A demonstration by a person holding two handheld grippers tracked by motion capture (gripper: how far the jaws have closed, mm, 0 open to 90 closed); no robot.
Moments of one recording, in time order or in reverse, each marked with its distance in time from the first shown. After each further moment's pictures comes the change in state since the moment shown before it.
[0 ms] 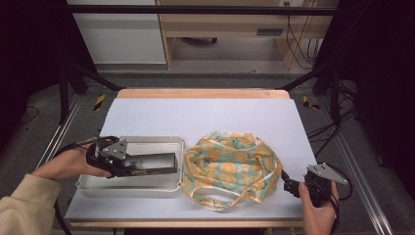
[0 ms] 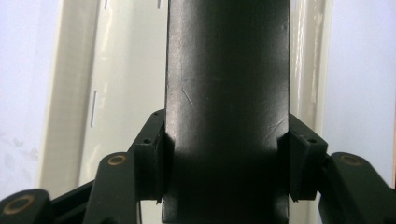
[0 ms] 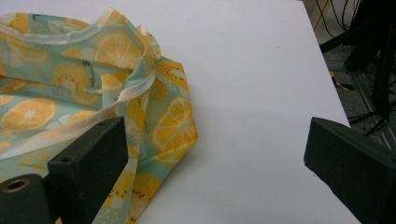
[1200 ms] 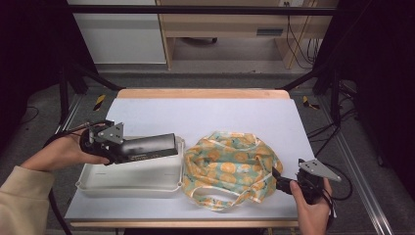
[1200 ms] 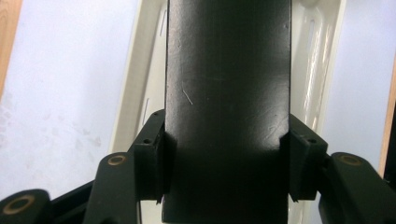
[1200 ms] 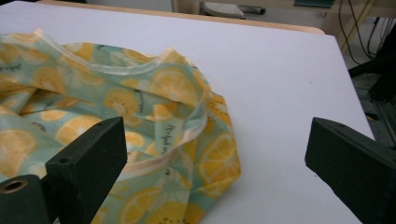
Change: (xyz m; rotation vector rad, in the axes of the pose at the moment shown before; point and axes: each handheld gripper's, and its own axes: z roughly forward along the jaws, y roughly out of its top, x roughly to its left) left arm 0.011 0.024 -0.050 0.007 0.096 -0.051; right arm 0.023 0.019 -0.005 -0.063 0.084 -0.067
